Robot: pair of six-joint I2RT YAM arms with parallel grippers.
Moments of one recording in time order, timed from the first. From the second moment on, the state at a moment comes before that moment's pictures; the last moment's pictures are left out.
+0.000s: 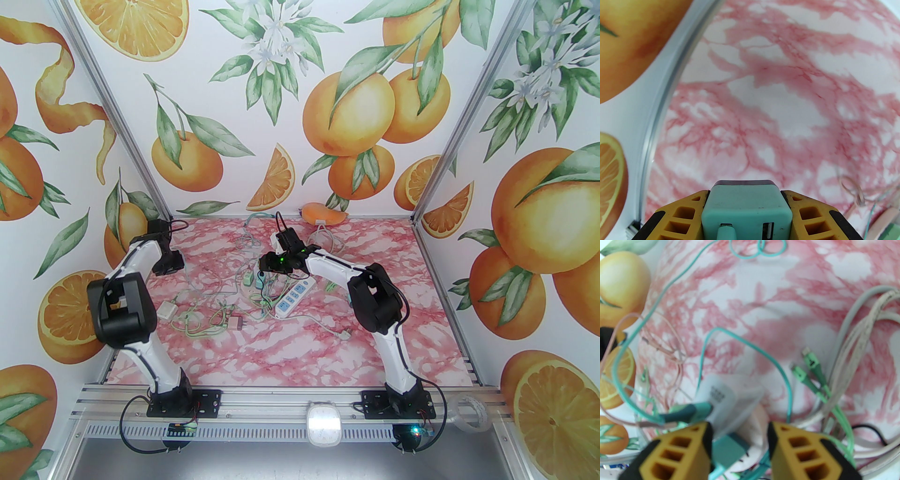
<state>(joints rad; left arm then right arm) 0.25 1.93 1.47 -0.79 -0.18 -0.17 0.64 2.23 1.72 -0.35 -0.35 0.62</state>
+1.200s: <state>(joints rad) 0.31 1.94 1.43 -0.89 -0.31 -0.20 0.64 2.22 1.69 -0.31 -0.36 0.63</state>
